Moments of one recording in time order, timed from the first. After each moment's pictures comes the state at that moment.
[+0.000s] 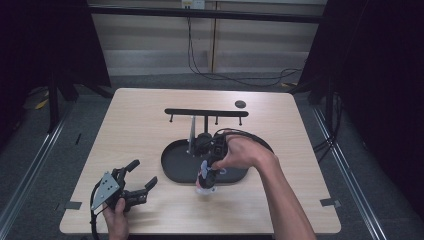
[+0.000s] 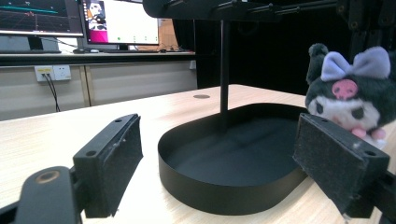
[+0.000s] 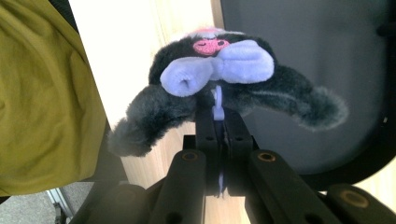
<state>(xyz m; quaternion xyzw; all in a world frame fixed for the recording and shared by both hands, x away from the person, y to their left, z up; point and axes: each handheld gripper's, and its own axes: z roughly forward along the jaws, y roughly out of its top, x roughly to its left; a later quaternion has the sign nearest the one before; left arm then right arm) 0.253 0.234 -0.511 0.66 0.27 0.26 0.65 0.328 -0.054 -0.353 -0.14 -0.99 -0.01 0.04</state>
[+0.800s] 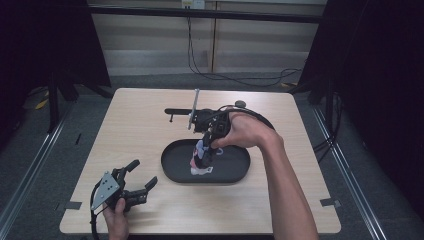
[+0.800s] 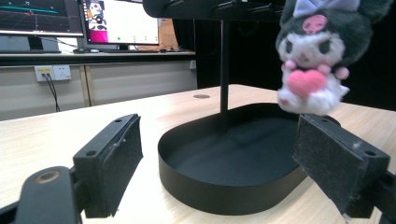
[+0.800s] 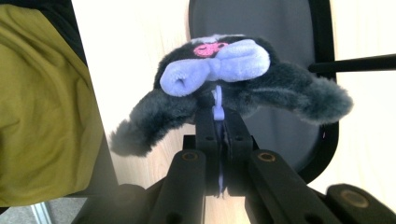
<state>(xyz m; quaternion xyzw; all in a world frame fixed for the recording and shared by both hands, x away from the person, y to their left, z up) 0.253 0.233 -0.511 0.66 0.27 0.26 0.65 0.356 -0.060 -0.303 -0.13 -0.99 -0.07 0.03</state>
